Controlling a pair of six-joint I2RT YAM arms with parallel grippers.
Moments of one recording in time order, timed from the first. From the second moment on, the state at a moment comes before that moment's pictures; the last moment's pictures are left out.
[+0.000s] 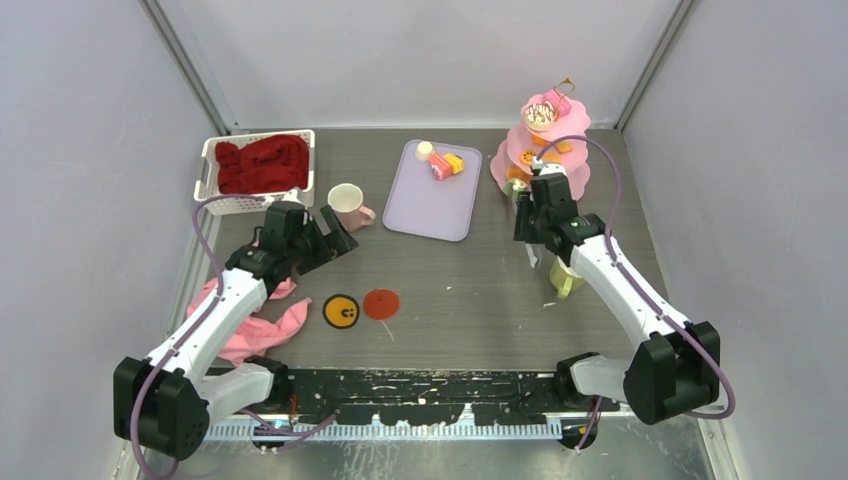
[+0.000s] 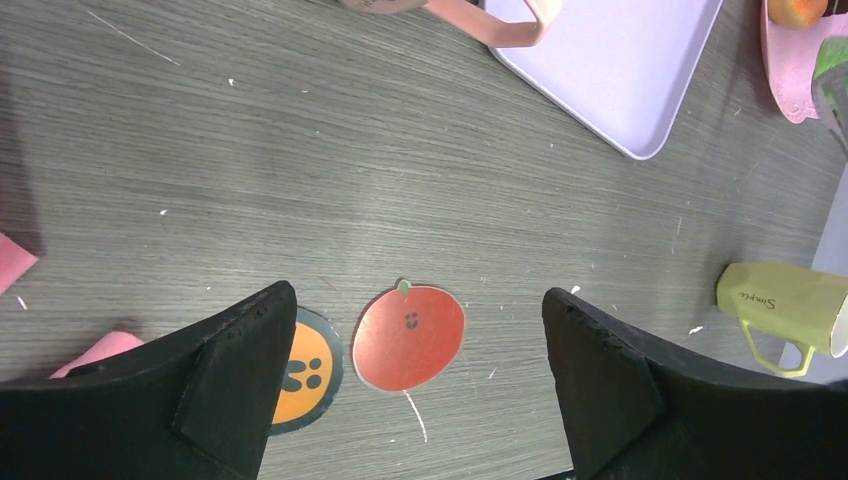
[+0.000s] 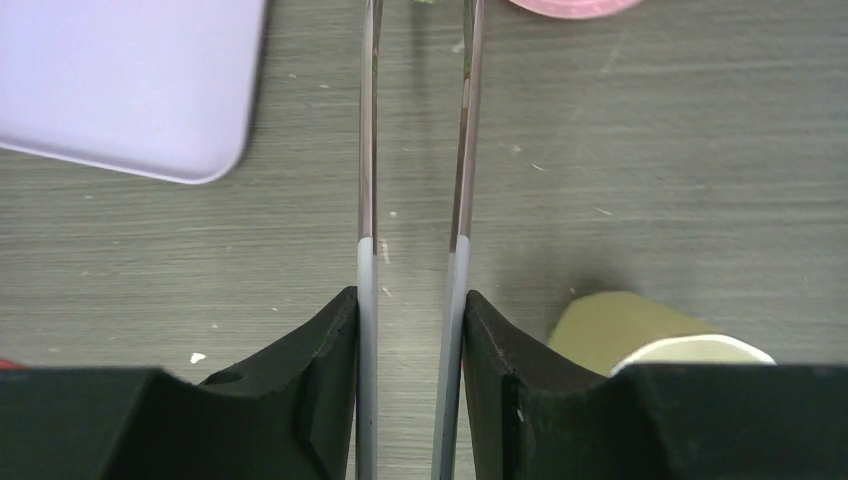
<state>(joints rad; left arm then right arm) -0.30 1.07 0.78 -0.45 0.06 -0.71 0.32 1.24 0.98 -0.52 0.18 0.27</state>
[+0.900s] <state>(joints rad) -0.30 1.09 0.78 -0.44 0.08 -0.71 0.06 1.45 0.98 -0.41 0.16 0.29</state>
